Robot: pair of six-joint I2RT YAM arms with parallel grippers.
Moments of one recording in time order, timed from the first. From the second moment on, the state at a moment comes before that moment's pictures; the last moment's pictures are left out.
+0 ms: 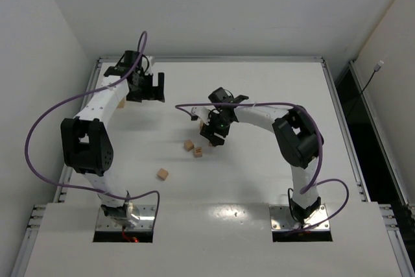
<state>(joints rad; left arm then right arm) -0.09 1.73 1.51 -0.77 0.11 -0.10 0.64 2.01 1.35 -0.54 -0.32 -0.61</state>
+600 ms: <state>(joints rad) -0.09 1.76 1.51 -0.77 0.11 -0.10 0.67 2.01 1.36 -0.57 -0.34 -0.68</state>
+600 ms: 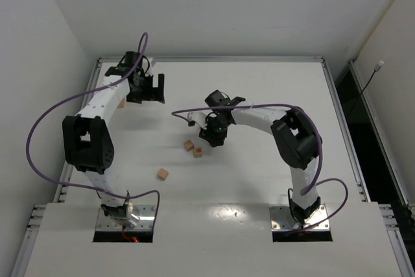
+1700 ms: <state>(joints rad) -0.07 1.77 1.51 -0.76 0.11 -0.10 0.58 2.14 1.92 -0.91 -0.44 -0.88</state>
